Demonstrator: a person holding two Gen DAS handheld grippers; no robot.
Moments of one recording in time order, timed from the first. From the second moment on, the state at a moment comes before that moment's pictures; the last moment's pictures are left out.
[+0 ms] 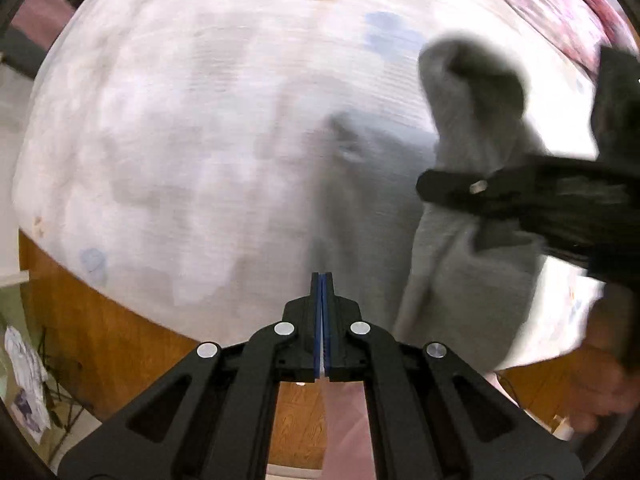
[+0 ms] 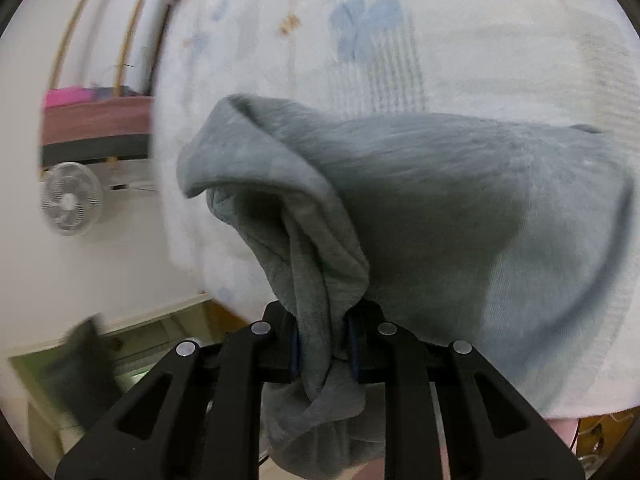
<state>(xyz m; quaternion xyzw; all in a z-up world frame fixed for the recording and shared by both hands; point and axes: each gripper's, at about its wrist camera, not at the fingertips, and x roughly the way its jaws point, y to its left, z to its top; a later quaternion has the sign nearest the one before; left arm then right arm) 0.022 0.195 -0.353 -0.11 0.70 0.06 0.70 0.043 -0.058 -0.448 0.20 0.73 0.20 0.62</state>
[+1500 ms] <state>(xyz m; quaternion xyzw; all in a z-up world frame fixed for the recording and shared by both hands) 0.044 0.211 -0.418 -0.04 0.77 0.03 0.64 0.066 -0.209 -0.407 0.21 0.73 0.04 0.64</state>
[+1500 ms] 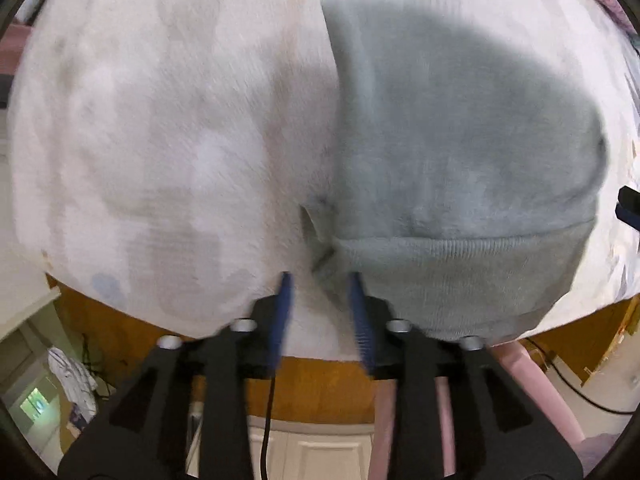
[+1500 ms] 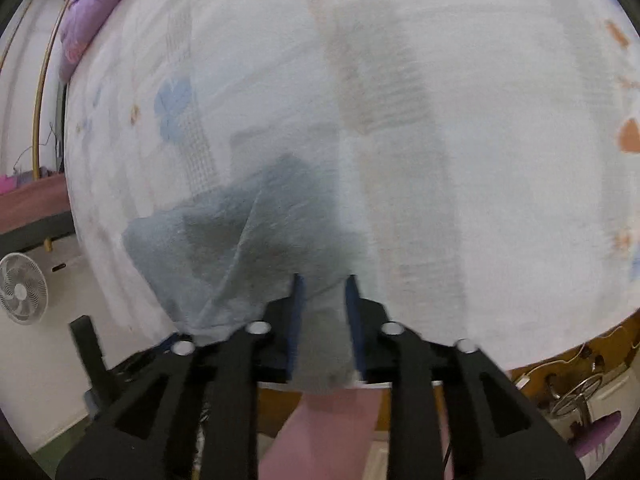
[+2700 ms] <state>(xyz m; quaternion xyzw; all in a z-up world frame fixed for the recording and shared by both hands) 0.174 0.207 -0.401 0.04 0.68 0.09 0.73 0.093 -0.215 -0.408 0.25 0.70 0.07 0.66</state>
